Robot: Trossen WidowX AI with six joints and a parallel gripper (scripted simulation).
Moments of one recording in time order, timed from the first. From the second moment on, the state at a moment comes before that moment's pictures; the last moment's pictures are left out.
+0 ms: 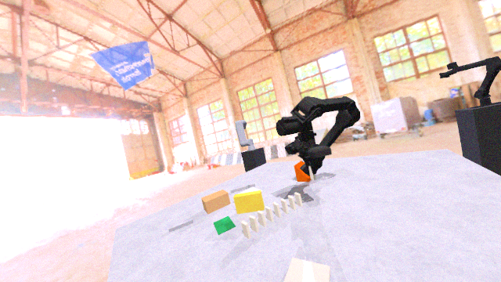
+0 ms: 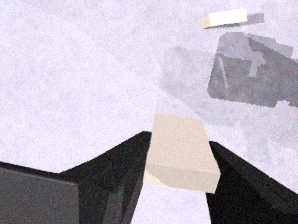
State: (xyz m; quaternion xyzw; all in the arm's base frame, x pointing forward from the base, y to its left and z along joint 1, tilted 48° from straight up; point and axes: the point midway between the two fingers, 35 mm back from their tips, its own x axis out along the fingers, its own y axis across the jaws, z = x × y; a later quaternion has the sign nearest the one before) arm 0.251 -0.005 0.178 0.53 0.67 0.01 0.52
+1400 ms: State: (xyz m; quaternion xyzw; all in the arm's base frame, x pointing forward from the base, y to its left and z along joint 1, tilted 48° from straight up) arm 0.256 0.029 0.082 0.44 0.67 0.12 0.58
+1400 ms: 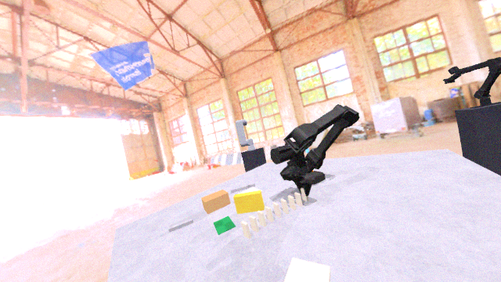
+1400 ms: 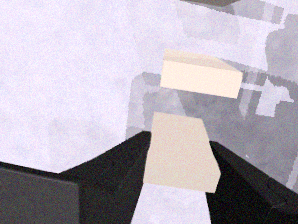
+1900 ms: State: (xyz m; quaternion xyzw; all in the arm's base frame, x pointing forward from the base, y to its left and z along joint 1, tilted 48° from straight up) arm 0.255 0.031 0.080 0.44 0.67 0.12 0.58
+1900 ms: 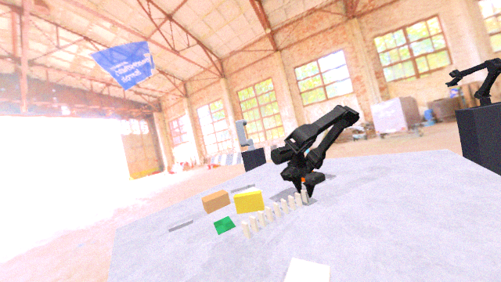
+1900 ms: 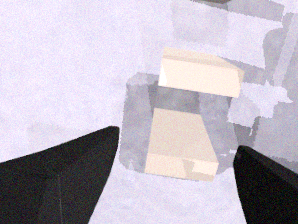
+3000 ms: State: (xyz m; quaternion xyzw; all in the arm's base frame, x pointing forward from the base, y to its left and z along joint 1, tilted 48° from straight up) arm 0.239 -0.053 0.162 0.36 0.61 0.18 0.68
